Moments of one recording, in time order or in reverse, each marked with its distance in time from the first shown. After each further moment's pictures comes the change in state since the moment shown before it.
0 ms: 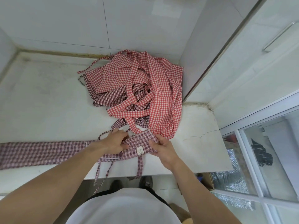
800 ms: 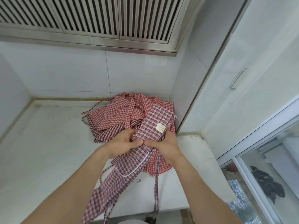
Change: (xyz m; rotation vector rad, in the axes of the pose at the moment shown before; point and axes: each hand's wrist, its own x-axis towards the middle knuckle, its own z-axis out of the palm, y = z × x) left_hand -0.033 0.078 -0.115 -0.814 0.161 0.279; right_hand -0.028 -0.138 0.028 -0.131 0.032 -0.489
